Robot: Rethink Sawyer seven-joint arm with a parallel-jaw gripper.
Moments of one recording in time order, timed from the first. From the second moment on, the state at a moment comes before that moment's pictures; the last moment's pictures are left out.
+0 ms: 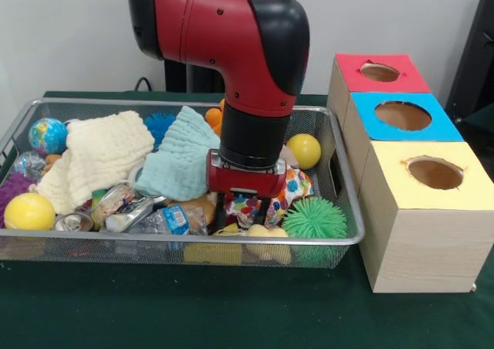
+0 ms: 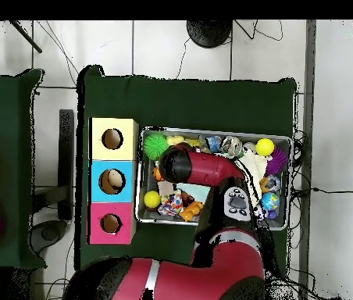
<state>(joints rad) -0.18 -0.33 -0.09 1.45 -0.04 0.26 1.57</state>
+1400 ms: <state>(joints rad) -0.08 -0.45 -0.03 1.65 0.12 0.12 1.67</state>
